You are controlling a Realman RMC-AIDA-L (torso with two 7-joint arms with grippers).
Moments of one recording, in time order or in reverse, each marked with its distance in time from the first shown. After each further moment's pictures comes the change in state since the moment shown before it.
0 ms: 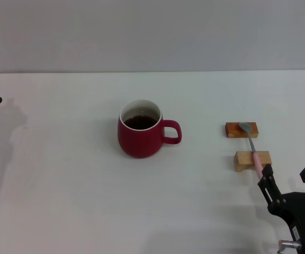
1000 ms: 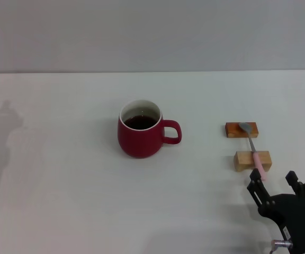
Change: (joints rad) left arm 0.025 -0.002 0.001 -0.001 0.000 0.042 0.000; right arm 0.051 -0.003 -0.016 -0.060 0.009 0.084 0.092
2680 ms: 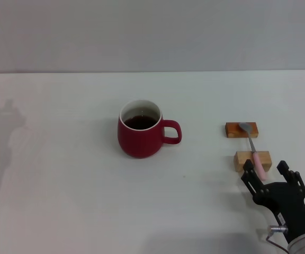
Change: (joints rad) left arm 0.002 -0.003 -0.008 -0.008 0.020 0.015 0.000; right arm 0.096 0.003 -0.008 -0.098 0.014 0.052 0.112
